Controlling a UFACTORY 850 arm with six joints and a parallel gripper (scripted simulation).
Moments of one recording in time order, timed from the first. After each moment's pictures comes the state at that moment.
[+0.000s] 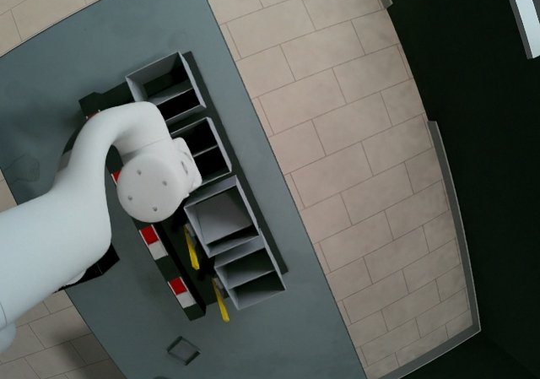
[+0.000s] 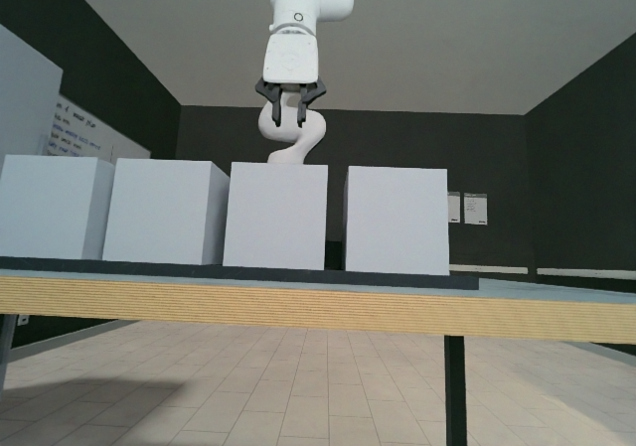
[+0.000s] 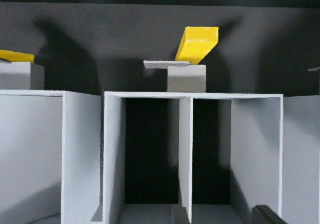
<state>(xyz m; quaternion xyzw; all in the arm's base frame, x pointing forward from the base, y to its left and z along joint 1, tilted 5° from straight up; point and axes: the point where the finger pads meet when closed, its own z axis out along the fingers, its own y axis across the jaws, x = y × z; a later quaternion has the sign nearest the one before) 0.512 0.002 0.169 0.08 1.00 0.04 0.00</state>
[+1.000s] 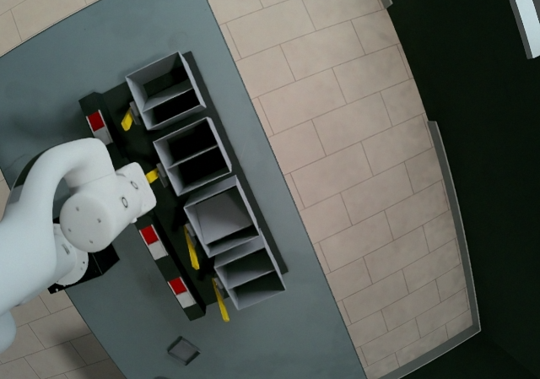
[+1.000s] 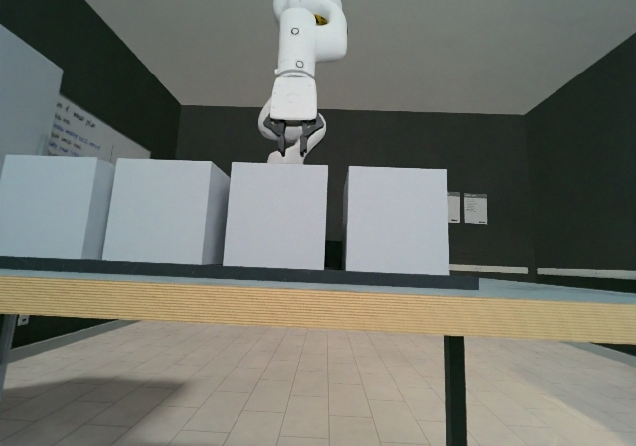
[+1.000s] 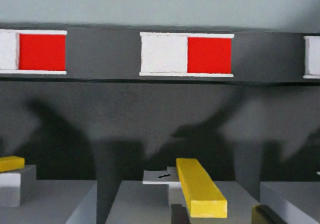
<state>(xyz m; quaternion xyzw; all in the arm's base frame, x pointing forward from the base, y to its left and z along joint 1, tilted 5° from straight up) 0.402 0.017 0.148 0.08 1.00 0.05 0.00</state>
